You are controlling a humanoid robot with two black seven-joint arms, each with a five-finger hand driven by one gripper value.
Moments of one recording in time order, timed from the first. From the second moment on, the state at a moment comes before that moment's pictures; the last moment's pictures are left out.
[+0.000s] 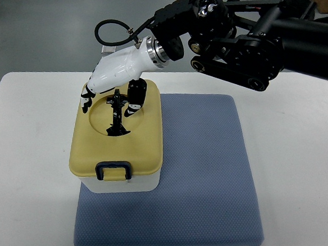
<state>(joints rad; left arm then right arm) 0.02 0.00 -0.02 -0.17 0.02 -0.09 0.05 1.71 -0.05 -0.20 0.91 -1.42 0.29 0.60</state>
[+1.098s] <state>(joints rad) 0.02 0.00 -0.02 -0.17 0.02 -0.09 0.05 1.68 -0.04 -0.20 0.89 -1.45 0.24 0.61</state>
